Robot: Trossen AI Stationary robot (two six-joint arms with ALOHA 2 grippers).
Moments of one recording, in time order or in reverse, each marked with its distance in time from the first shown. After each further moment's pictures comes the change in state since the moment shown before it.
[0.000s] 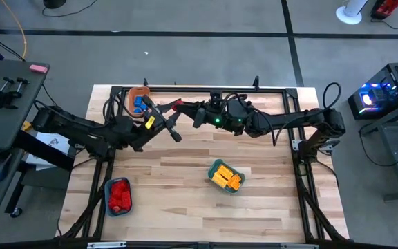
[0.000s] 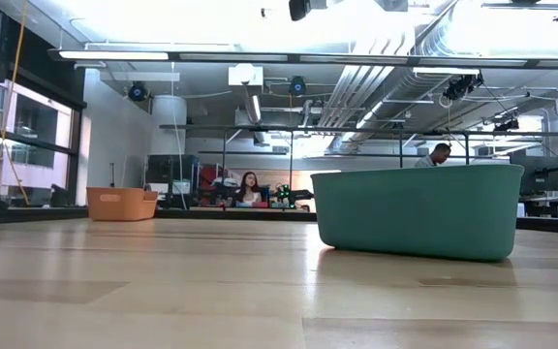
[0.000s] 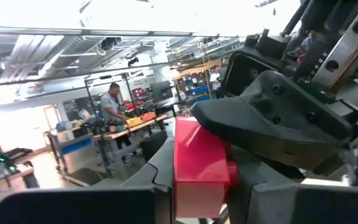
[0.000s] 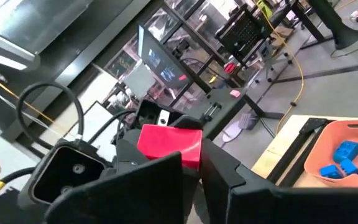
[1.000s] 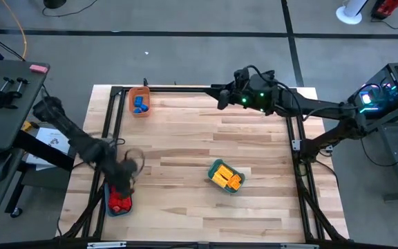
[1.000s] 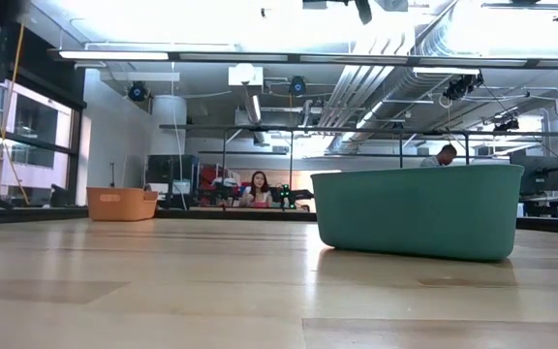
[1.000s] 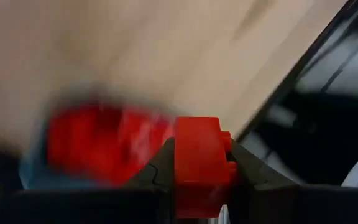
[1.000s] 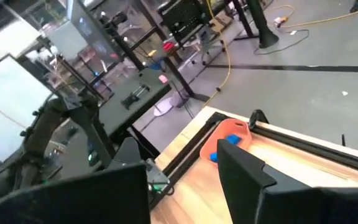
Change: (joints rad) left arm -0.439 -0.212 0.000 -1.730 0.993 -1.892; right arm -0.177 -0.277 -0.001 -0.546 -0.079 -0.138
